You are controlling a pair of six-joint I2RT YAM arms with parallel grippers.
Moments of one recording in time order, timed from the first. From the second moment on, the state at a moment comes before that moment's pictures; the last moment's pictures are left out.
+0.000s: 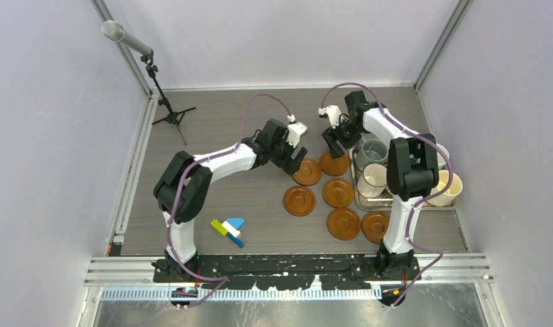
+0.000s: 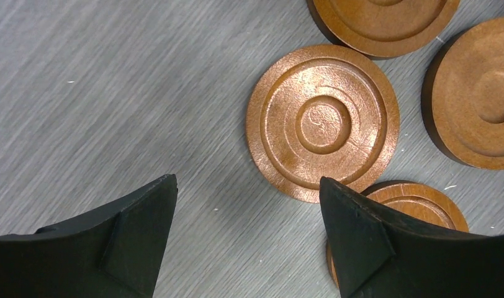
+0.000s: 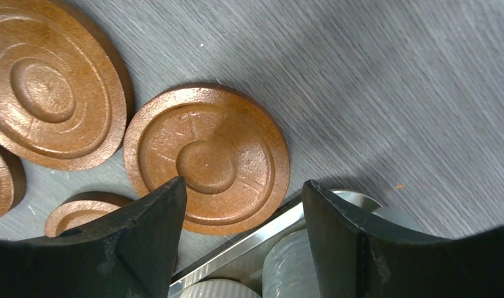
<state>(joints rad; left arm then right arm) -0.68 1.88 1.29 -0.17 0.16 0.06 0.17 1.98 1.54 -0.79 -0.31 -0.58</state>
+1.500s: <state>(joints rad) -0.47 2.00 1.35 -0.26 0.07 0.15 0.34 2.12 1.60 -0.69 -0.15 -0.54</state>
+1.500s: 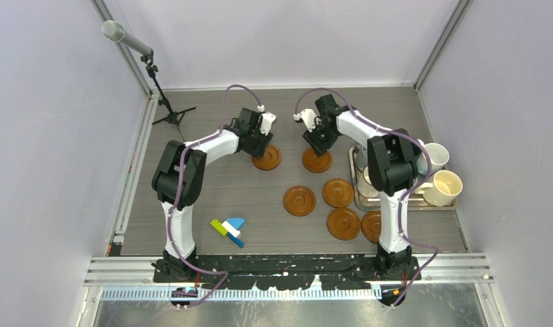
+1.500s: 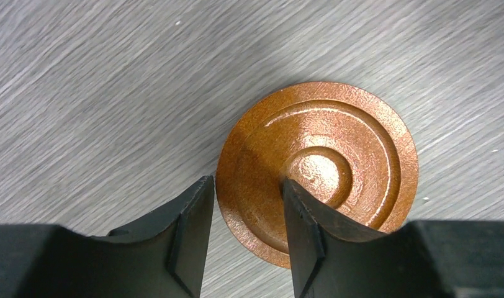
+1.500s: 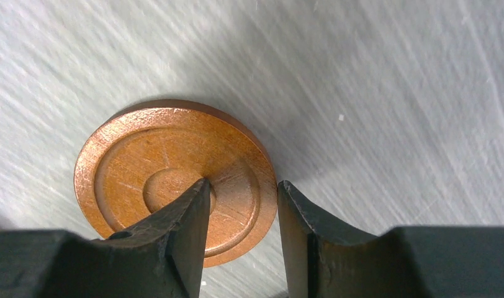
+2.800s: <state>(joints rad) -0.34 2.53 2.27 -0.68 0.12 0.08 0.38 2.55 2.31 -0.73 0.11 -0.40</state>
